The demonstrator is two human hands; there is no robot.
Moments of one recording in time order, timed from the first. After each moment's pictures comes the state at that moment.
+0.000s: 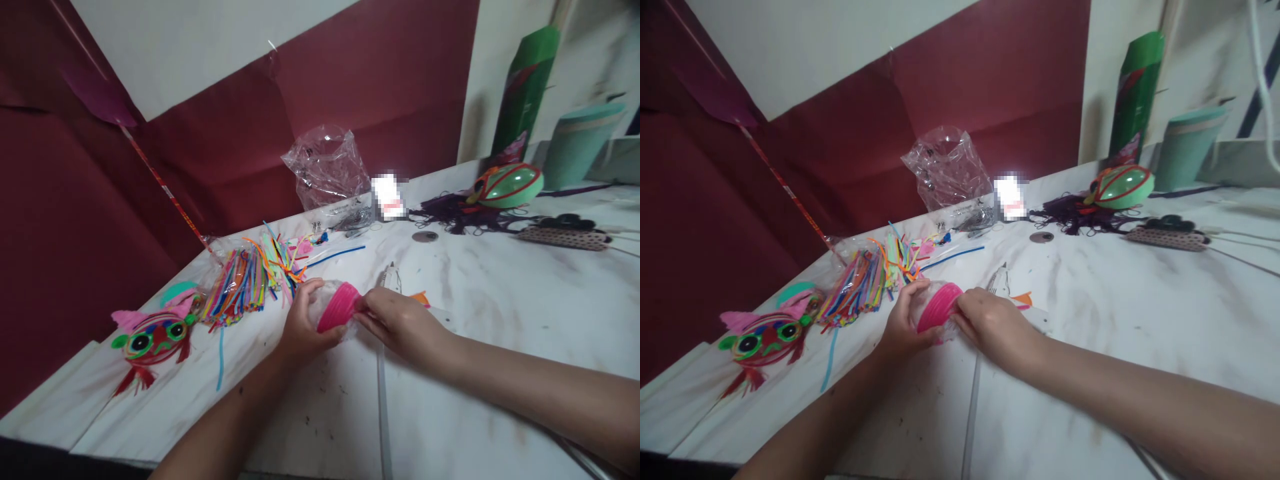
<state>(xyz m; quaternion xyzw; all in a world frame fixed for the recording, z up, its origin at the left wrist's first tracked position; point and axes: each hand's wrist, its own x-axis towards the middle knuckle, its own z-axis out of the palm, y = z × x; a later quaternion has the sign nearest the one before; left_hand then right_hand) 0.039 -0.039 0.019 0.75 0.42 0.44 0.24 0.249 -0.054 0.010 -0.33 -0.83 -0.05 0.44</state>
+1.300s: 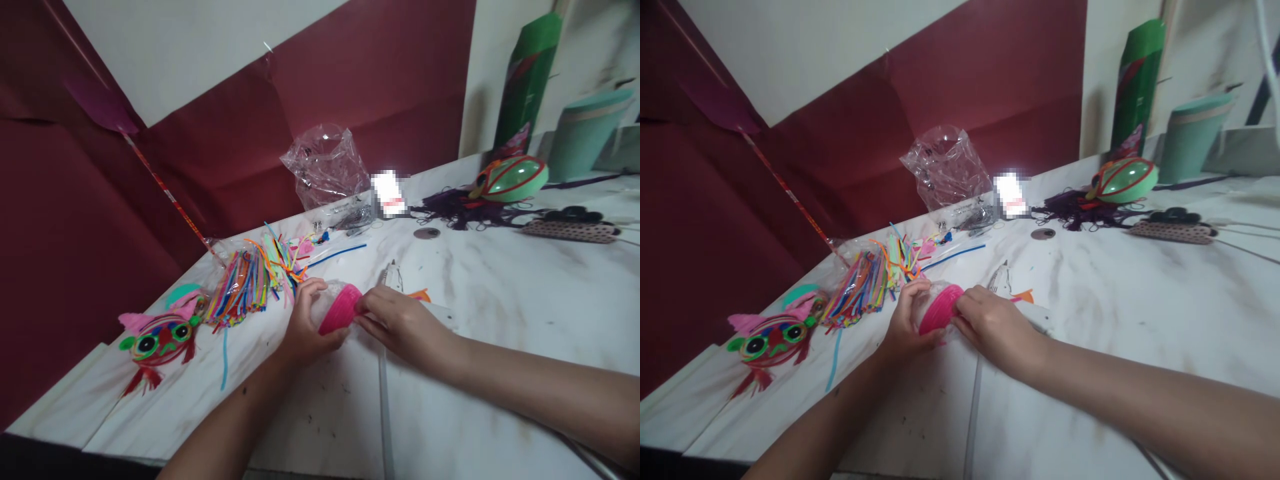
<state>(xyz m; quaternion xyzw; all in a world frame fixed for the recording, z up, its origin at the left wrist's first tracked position) 0.040 -0.036 0.015 0.80 0.35 0.46 0.16 0.249 -0.058 0.010 -0.32 -0.84 -0.02 0.44</state>
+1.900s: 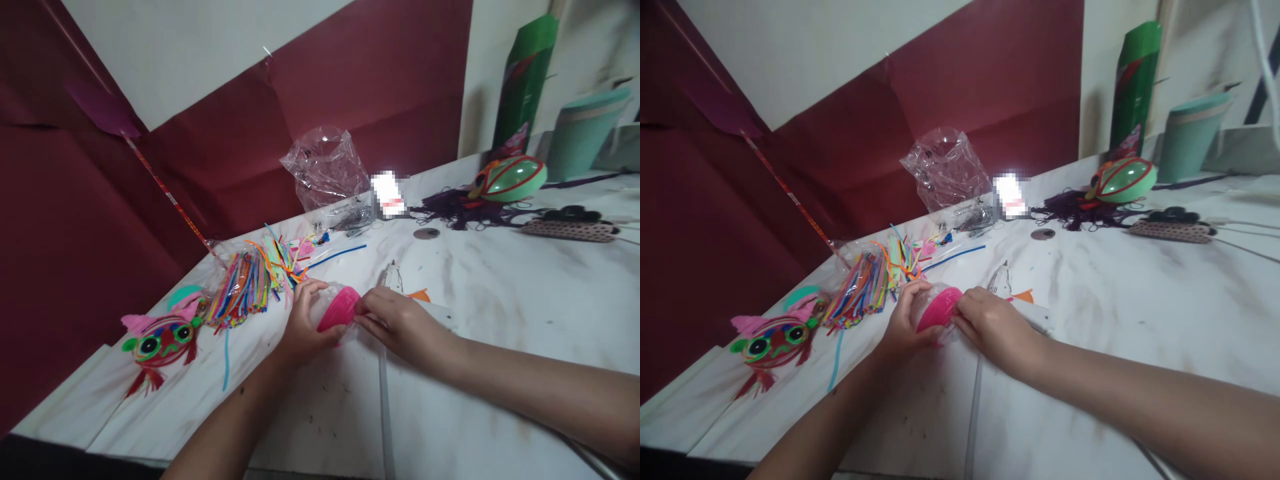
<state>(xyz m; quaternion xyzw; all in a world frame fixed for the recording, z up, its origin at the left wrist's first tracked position) 0.039 -0.040 0.027 0.78 0.40 0.43 0.20 0.249 -0.058 0.012 -0.33 -0.84 0.02 0.44</state>
